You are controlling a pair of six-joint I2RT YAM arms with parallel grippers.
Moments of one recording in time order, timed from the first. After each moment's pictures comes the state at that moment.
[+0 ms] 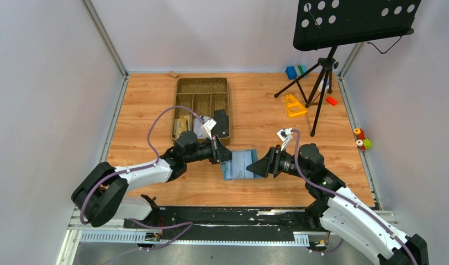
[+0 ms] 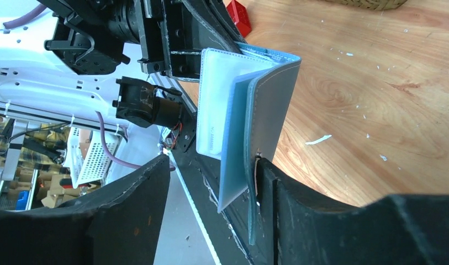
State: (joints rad) left arm -0.73 1.31 0.49 0.59 0.49 -0.93; right arm 0.63 0.64 0.40 -0.01 -0.51 0.76
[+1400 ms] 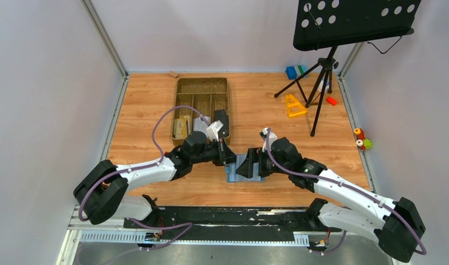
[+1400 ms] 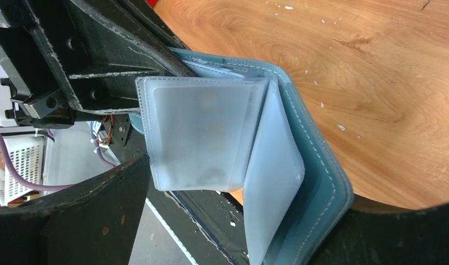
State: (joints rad) left arm -0.81 1.33 0.57 0.41 0.37 -0.90; right arm 0.82 0.94 0.56 -0.20 -0.23 0.69
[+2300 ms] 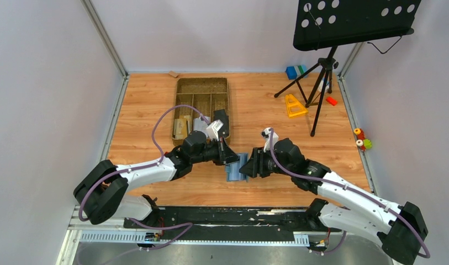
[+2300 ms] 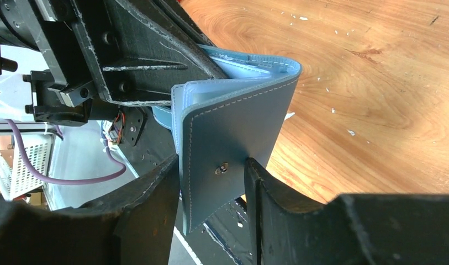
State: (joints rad) left arm -0.81 1.33 0.57 0.43 0.37 -0.89; right arm 0.83 0.90 0.57 -0.20 -0.21 0.69
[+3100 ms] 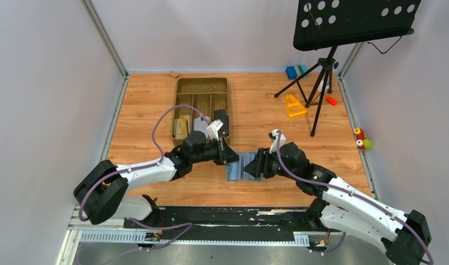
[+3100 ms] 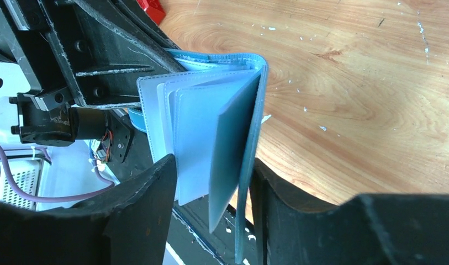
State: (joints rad) left arm -0.81 1.33 0.56 0.45 0.39 -0.91; right arm 0.83 0.80 0.52 -0.23 -0.11 0.71
